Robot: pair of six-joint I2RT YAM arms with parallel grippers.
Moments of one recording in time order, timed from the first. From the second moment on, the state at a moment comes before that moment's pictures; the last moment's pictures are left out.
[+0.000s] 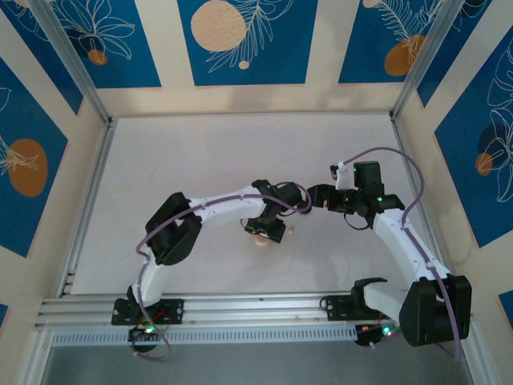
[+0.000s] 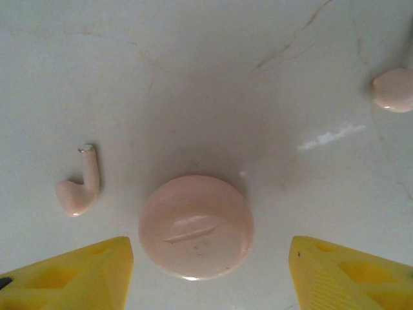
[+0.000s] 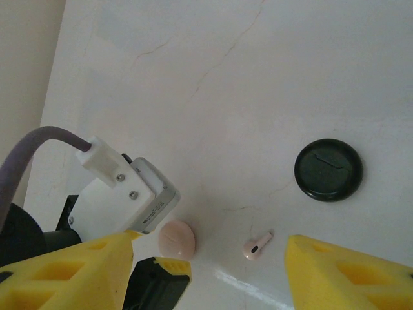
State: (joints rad) left arm -1.02 2.08 1.63 -1.08 -0.04 -0.61; right arm 0.11 1.11 0.76 -0.52 -0.61 0.32
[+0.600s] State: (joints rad) left arm -1.01 2.11 1.64 -1.09 -0.04 -0.61; right arm 0.10 1.11 0.76 -0.53 -0.61 0.31
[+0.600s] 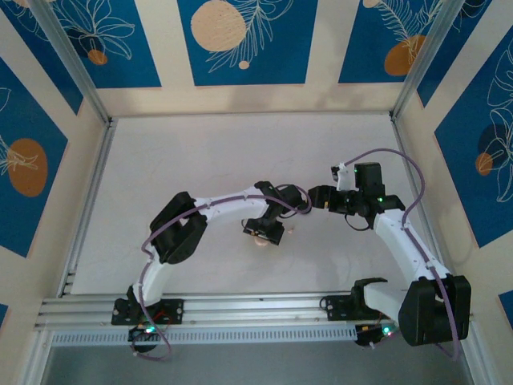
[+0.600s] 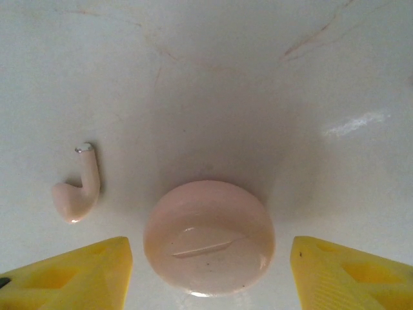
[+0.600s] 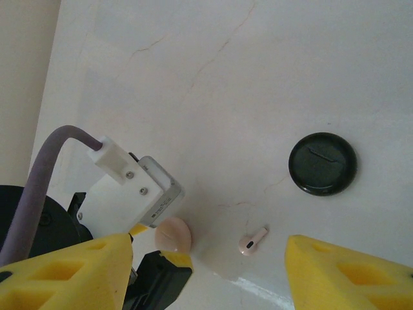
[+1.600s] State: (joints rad) left arm -1.00 2.14 1.62 -1.06 -0.01 -0.59; right arm 0.08 1.10 0.76 -0.55 -0.61 0.30
